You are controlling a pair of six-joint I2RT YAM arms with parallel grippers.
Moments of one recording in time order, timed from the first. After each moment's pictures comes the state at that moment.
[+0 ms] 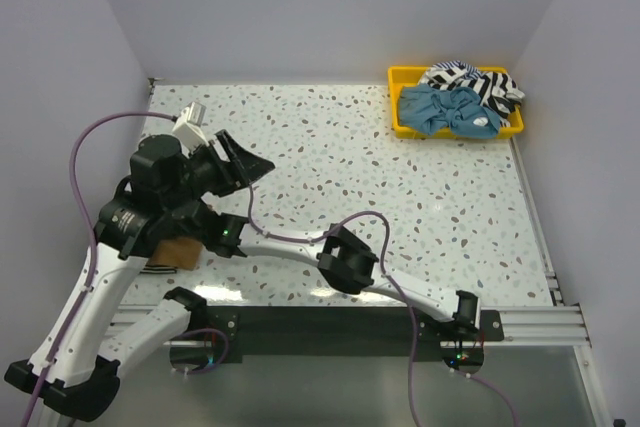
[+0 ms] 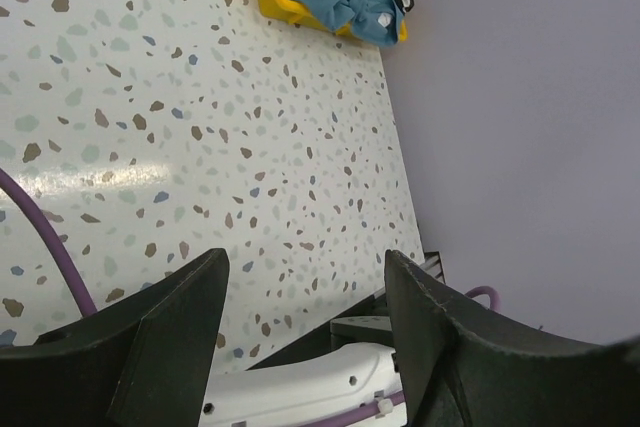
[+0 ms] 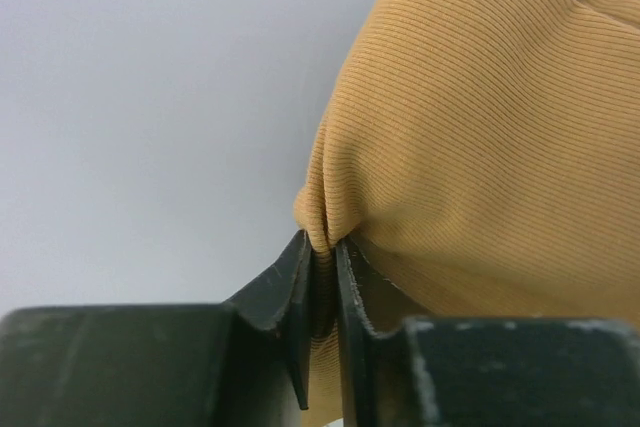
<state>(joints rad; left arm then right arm) -0.41 0.85 1.16 -0.65 0.26 -0.80 1.29 2.78 2.55 0.04 0.16 1.07</state>
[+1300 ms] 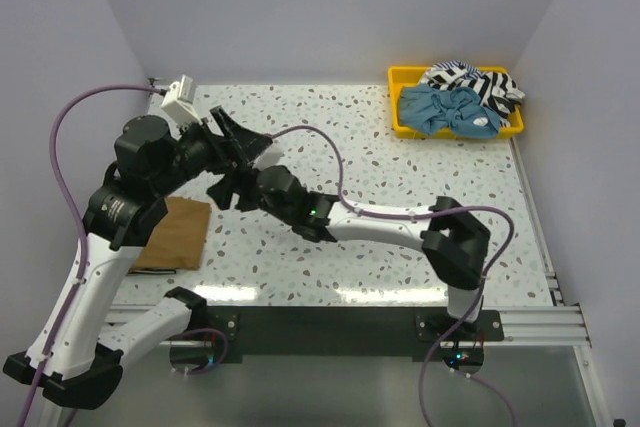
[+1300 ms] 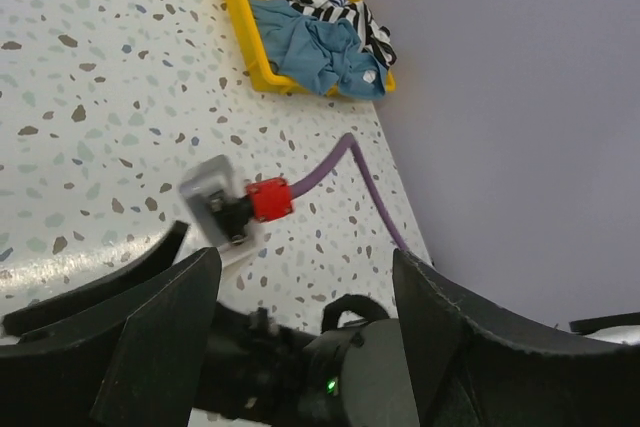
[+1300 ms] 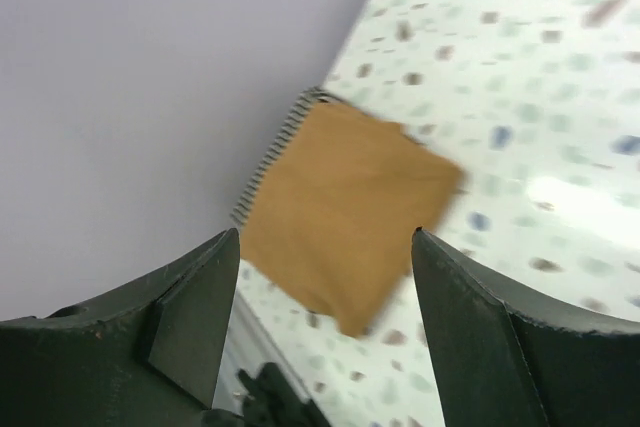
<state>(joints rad) -0.41 0.93 1.34 -0.64 0.22 -0.70 1.17 1.92 1.45 0.28 0.25 0.82</state>
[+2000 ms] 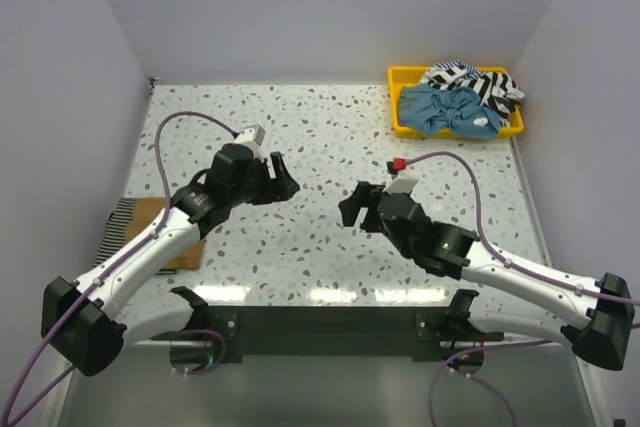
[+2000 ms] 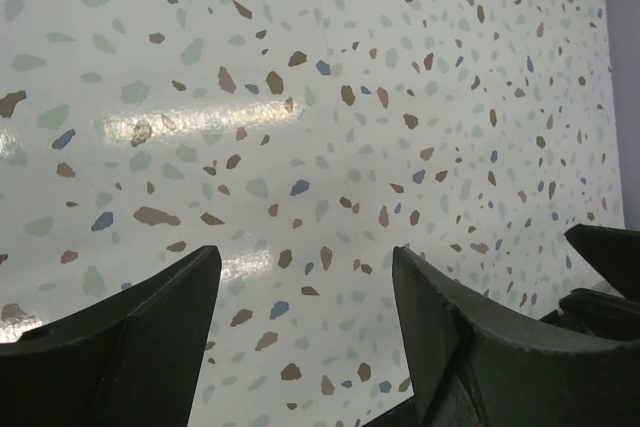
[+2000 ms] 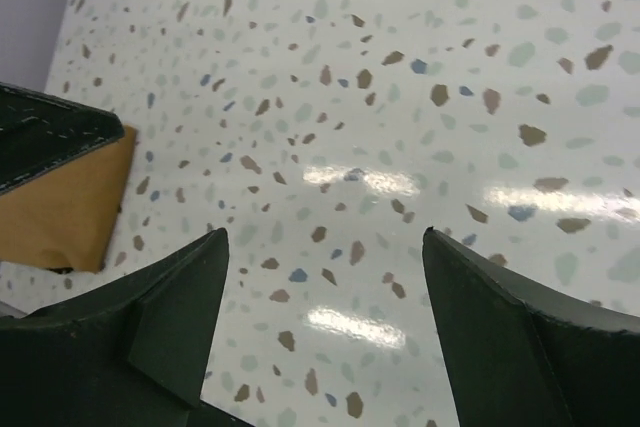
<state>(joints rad) -0.57 1.10 0.89 -0.39 0.02 -0.64 1.01 0.98 0.73 -0.22 0.52 0.79</state>
